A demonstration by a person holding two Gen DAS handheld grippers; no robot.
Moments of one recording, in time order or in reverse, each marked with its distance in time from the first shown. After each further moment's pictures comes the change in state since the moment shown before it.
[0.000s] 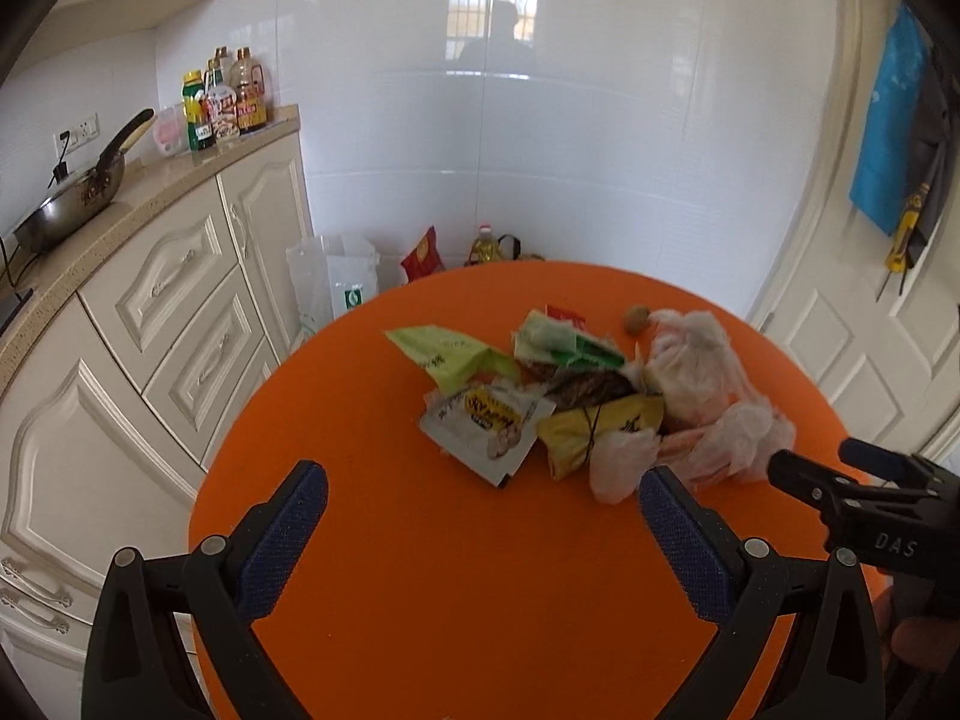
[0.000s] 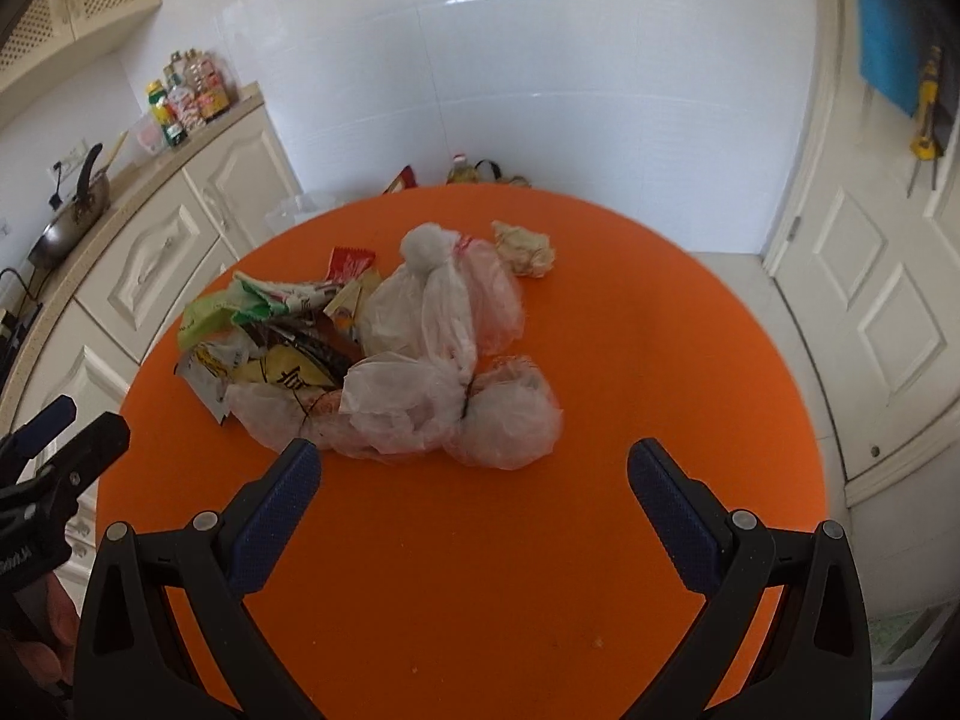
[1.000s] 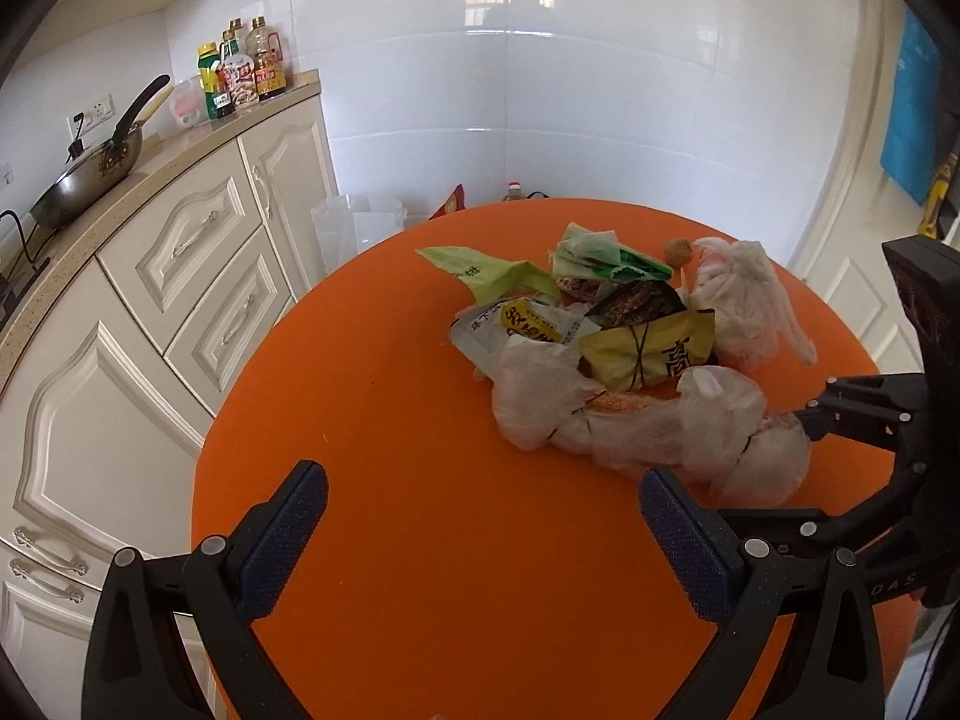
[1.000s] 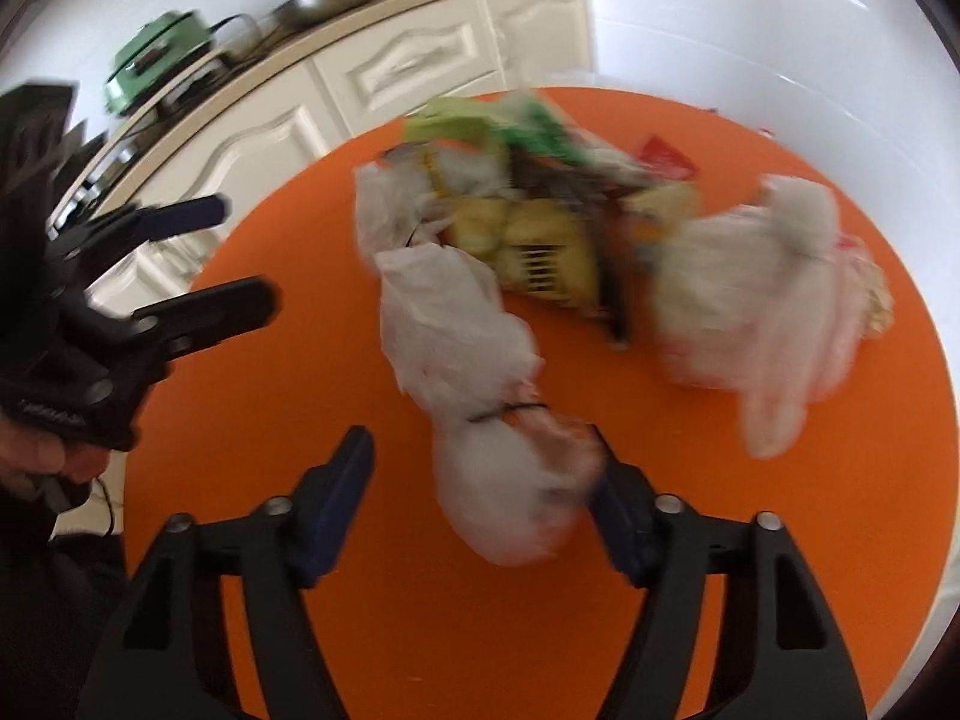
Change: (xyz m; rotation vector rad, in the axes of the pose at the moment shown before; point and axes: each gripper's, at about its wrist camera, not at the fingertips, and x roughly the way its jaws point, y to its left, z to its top) left arm 0.021 0.004 -0.049 0.011 0.056 0.083; right arm 0.055 0.038 -0.012 -0.603 0.247 0.469
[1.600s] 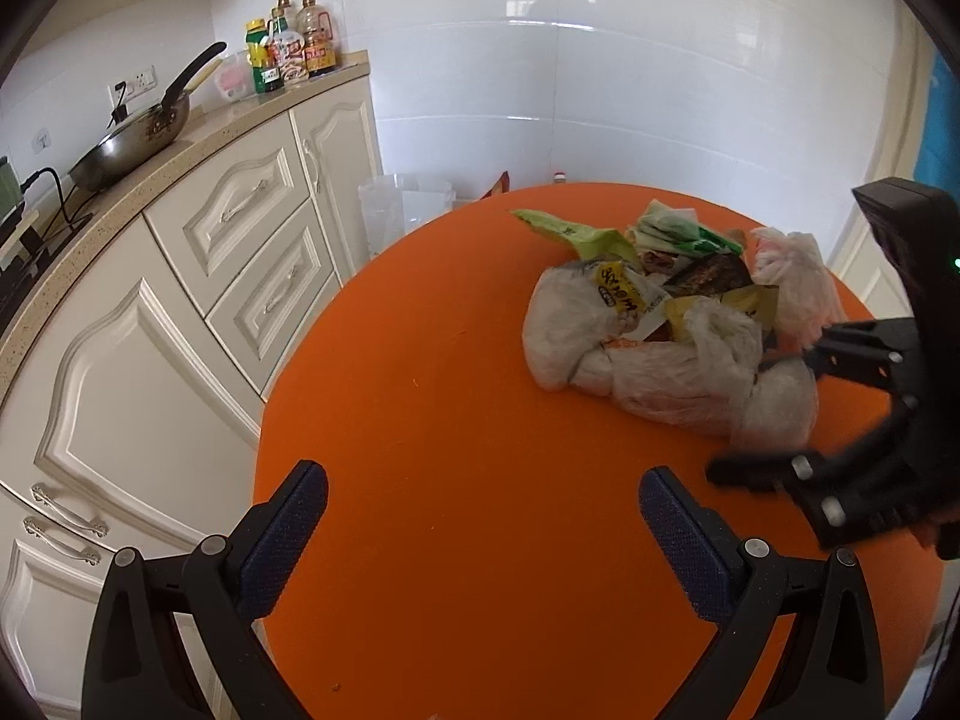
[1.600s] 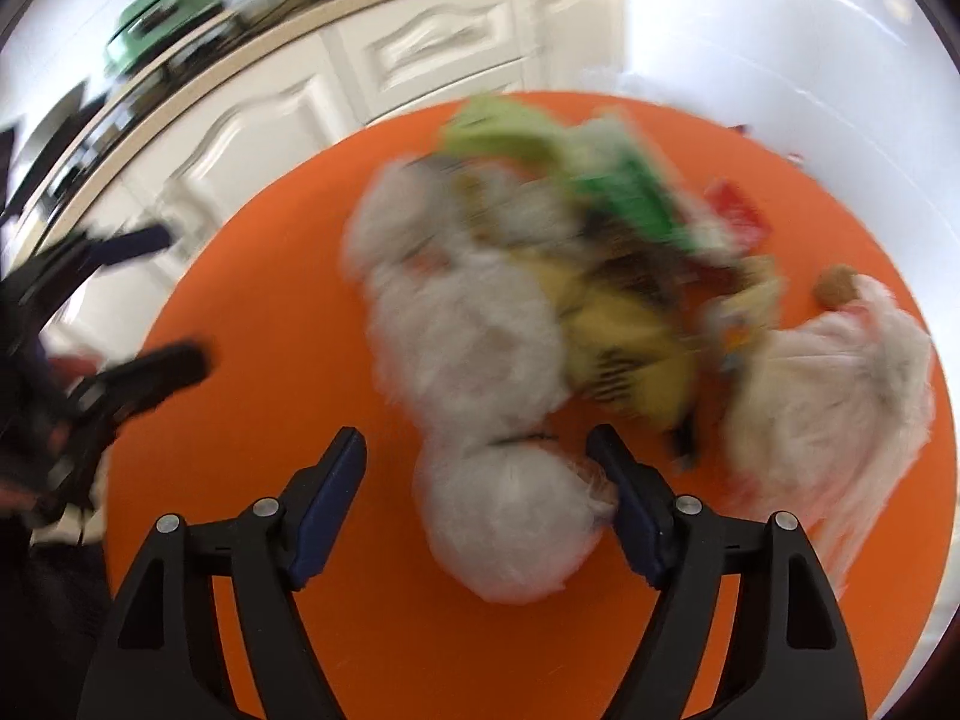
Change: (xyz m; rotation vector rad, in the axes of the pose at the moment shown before) left arm -0.022 0.015 -0.045 -0.074 0.022 0.080; right arm 0.031 0.029 0.037 -0.111 0.083 0.018
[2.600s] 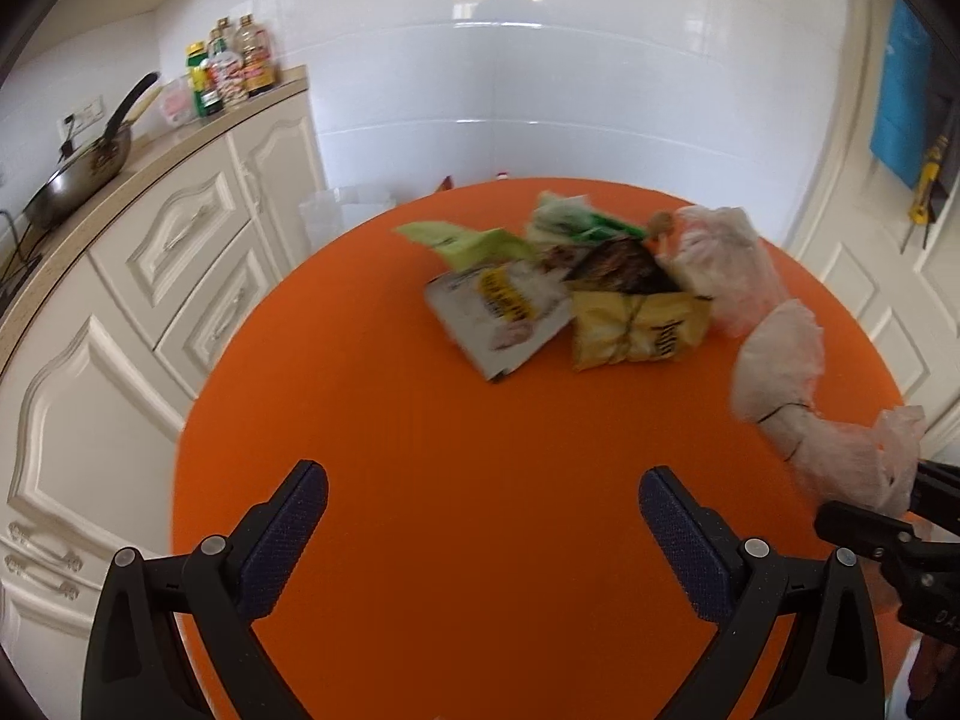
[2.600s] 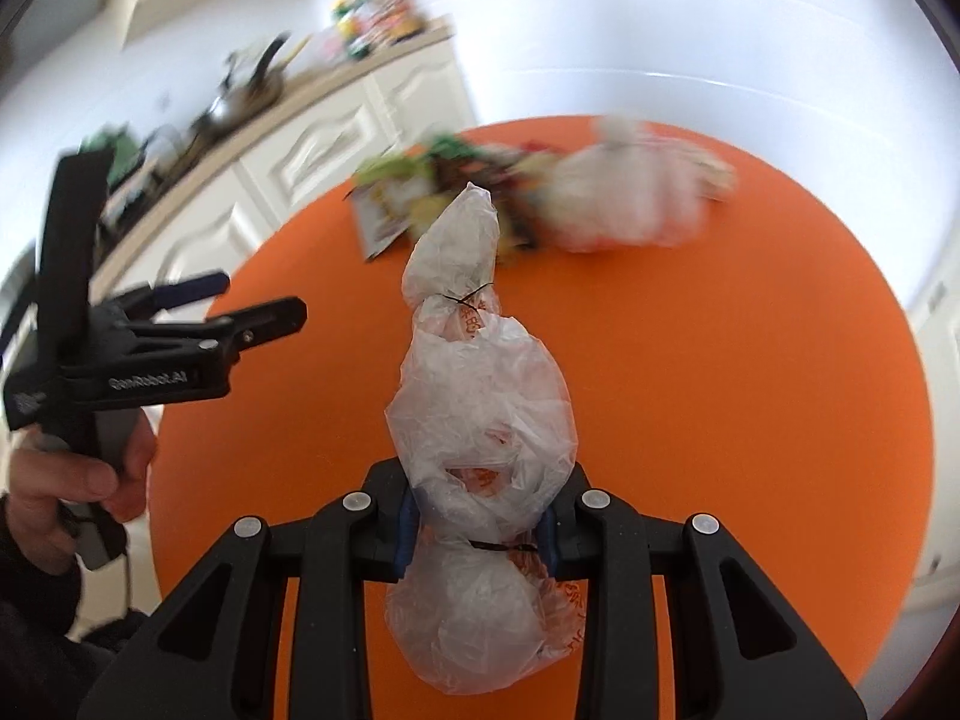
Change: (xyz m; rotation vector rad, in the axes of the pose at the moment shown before) left arm 0.006 -0.049 0.009 0.079 -0.019 -0.086; right arm -0.082 0.011 -0.126 0.459 -0.300 -0.150
